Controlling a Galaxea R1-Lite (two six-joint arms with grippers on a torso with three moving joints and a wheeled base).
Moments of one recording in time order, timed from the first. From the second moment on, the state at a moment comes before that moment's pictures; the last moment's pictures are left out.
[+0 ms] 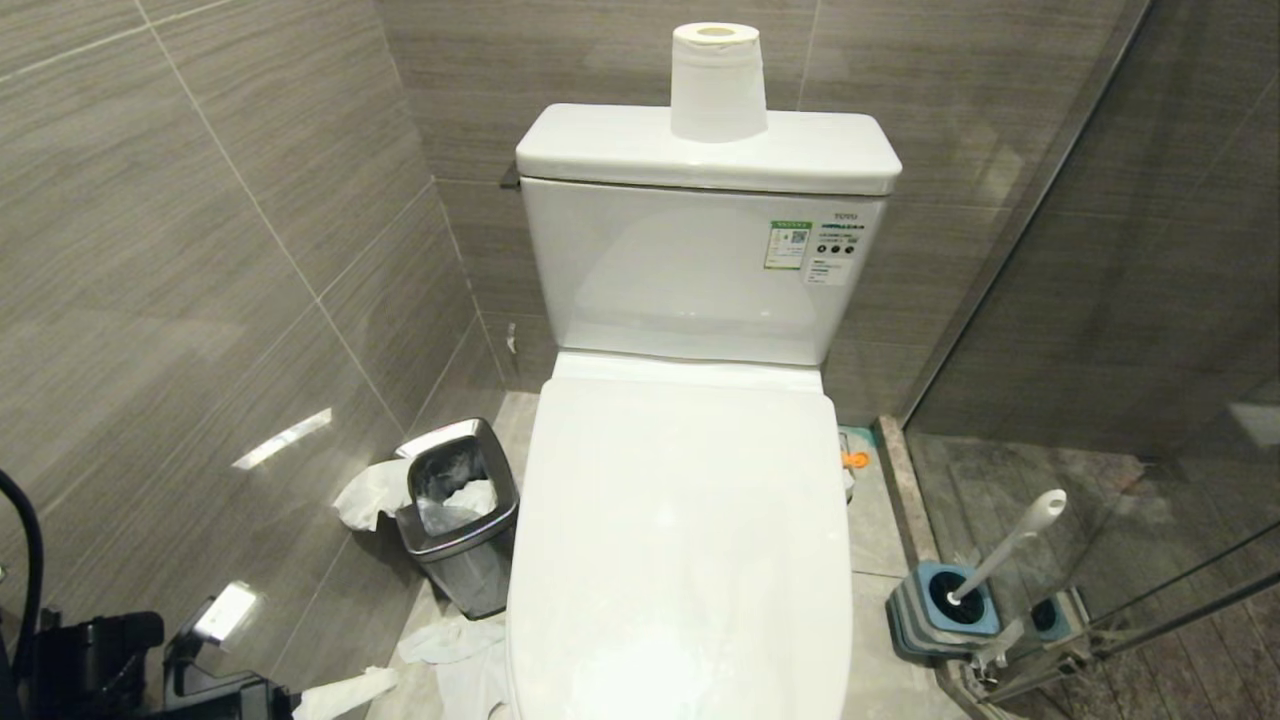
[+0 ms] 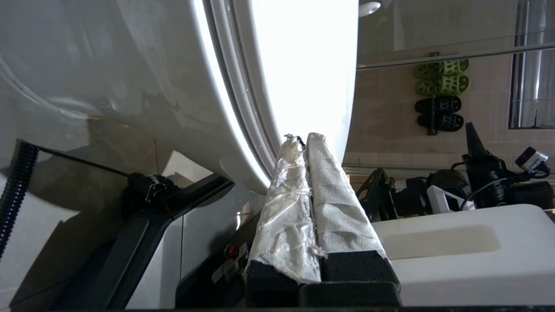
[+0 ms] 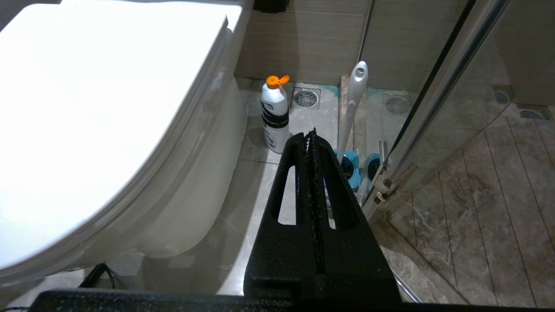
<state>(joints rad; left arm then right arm) 0.31 2.12 0.00 -1.23 -1.25 -0.18 0.00 0.00 0.00 0.00 -0.02 0.07</state>
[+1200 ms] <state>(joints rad) 0.18 1.86 0.00 -1.05 -1.27 -0.19 0.00 0.00 0.00 0.00 -0.02 0.07</state>
